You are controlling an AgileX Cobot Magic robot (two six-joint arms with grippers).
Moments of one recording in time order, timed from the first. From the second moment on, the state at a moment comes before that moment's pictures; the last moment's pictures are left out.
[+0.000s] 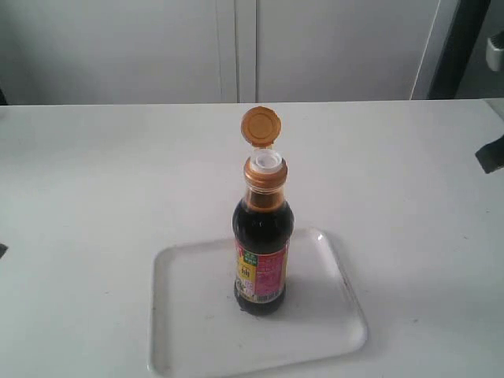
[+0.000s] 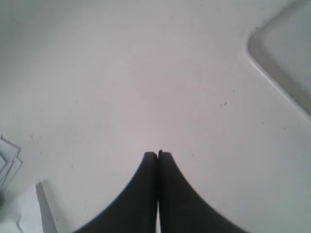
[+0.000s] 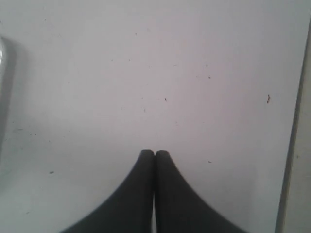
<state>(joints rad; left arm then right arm) -0.65 0.92 -0.81 0.41 0.99 -0.20 0.06 1.23 -1.06 -0.11 0.96 -0.19</state>
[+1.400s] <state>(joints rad) -0.65 0.39 -0.52 0.31 0.87 -0.18 0.06 0.25 -0.51 0.01 0.38 -0.07</state>
